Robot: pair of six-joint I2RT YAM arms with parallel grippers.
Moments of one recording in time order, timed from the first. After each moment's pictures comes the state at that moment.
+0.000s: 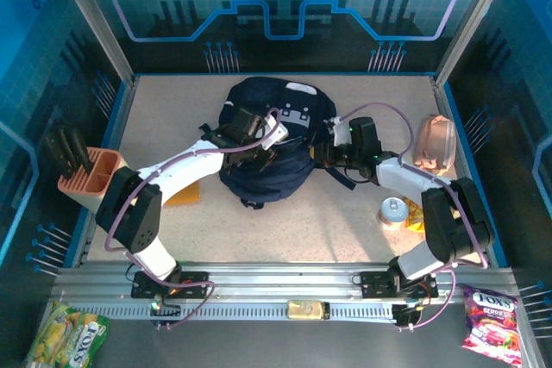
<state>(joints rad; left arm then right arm) -0.53 1.66 1.18 -0.40 0.14 0.23 0.34 1.51 0.82 0.02 -0.50 0.30</state>
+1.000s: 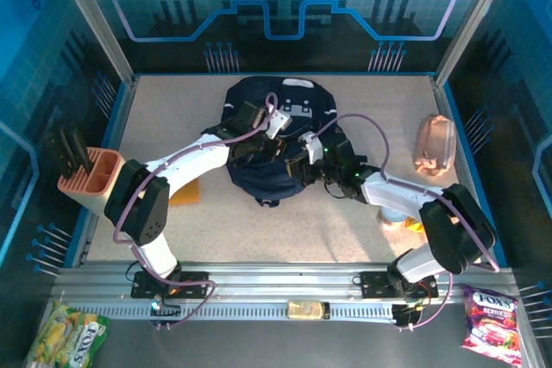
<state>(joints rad) -0.53 1.72 1.25 -0.33 0.23 -0.01 0.57 1.46 0.73 0.15 -0.38 0.29</state>
